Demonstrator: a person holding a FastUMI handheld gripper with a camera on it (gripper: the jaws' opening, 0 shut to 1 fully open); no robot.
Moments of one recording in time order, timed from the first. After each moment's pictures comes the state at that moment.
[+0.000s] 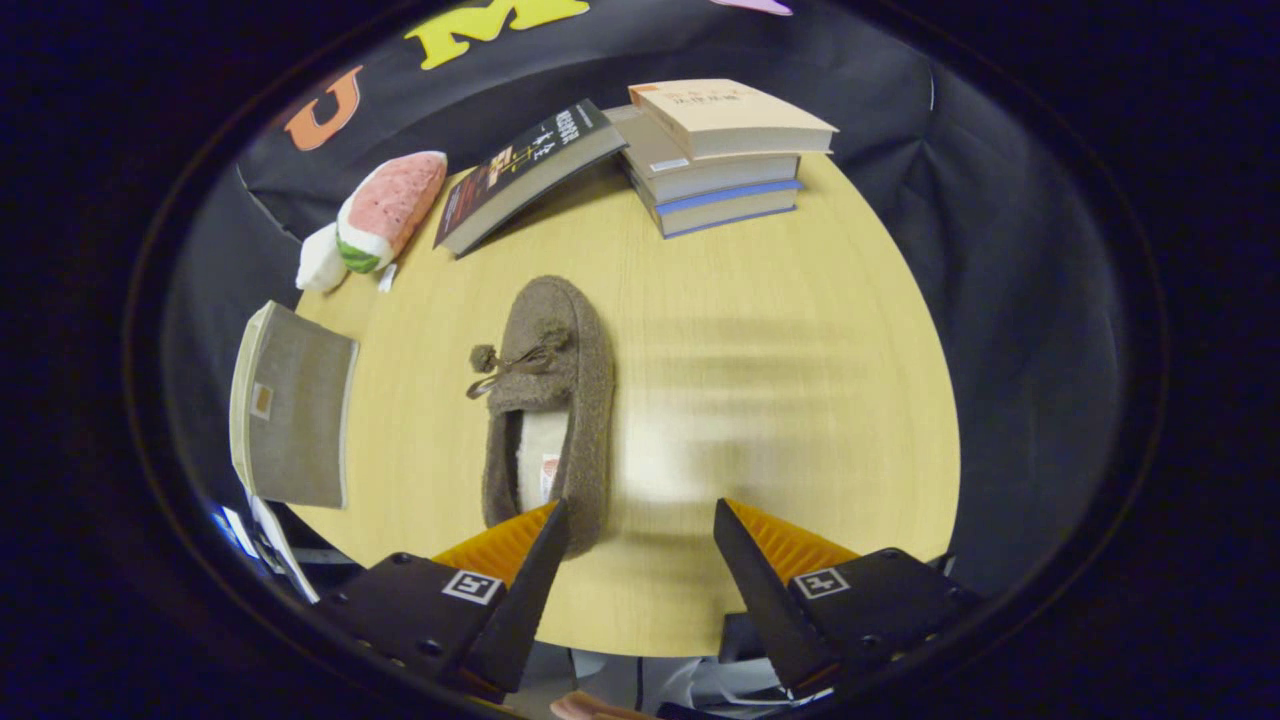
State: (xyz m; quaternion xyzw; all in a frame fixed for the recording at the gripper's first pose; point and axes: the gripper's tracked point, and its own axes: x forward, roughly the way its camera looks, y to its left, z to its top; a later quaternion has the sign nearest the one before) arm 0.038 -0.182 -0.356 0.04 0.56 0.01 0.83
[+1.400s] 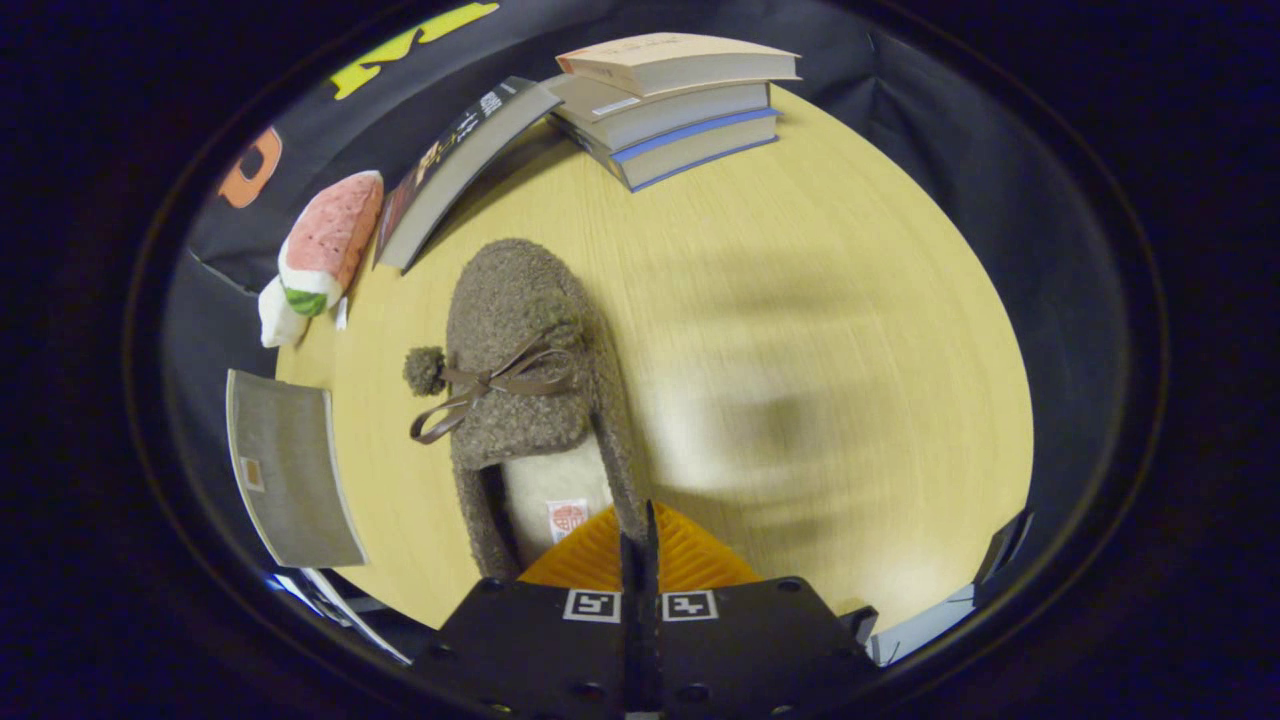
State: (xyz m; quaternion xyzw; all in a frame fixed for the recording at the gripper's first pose) arm 0.057 -0.170 -0.414 0.13 0.59 -0.04 0.80
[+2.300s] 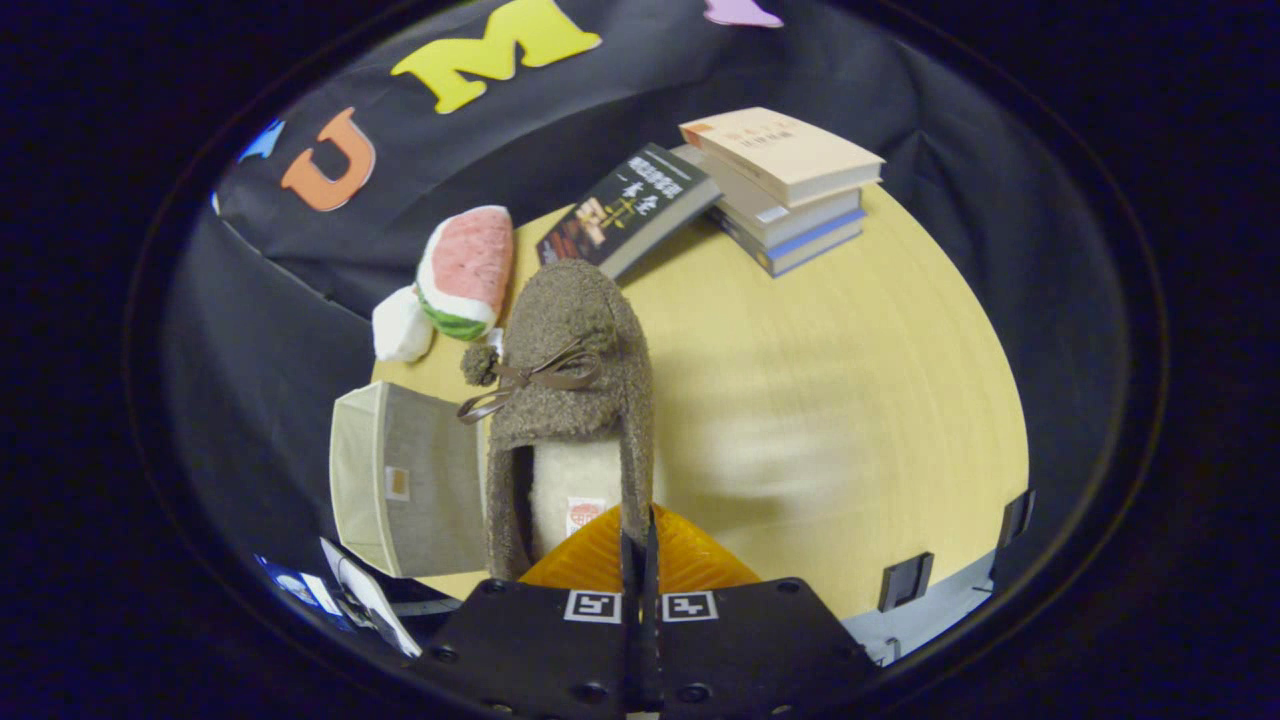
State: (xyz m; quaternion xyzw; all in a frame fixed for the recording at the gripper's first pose) arm 0.043 -0.022 -0.267 0.13 0.52 0.04 0.85
